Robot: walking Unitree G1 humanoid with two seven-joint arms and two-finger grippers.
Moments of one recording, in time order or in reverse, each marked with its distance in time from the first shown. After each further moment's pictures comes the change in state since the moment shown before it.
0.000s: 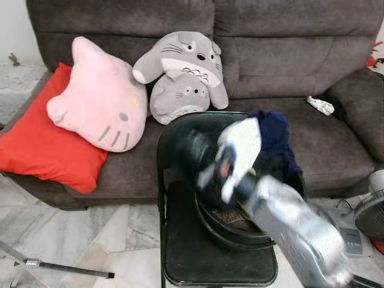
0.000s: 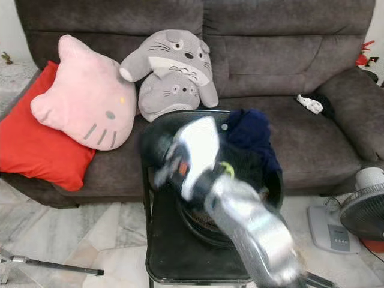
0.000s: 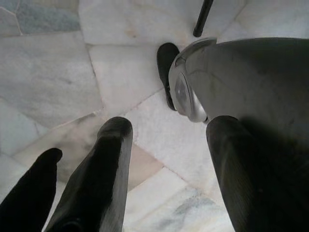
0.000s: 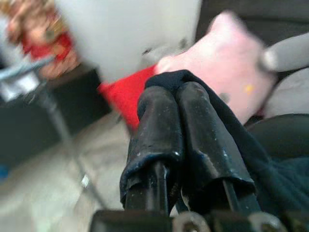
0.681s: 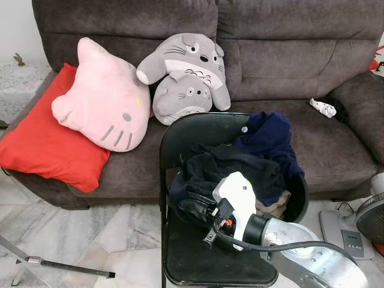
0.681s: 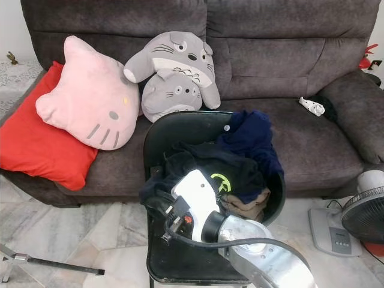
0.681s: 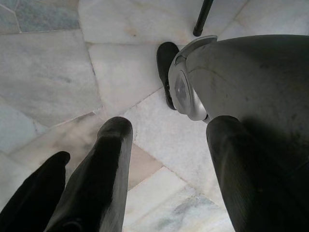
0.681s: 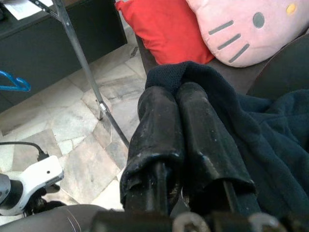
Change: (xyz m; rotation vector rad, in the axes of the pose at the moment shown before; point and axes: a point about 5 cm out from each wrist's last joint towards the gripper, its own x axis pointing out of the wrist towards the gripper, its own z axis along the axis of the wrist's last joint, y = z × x) left arm 0.000 -0.001 0.001 0.002 -0.003 -0.003; right arm -0.035 0.013 -0.043 -0.004 0.274 0.037
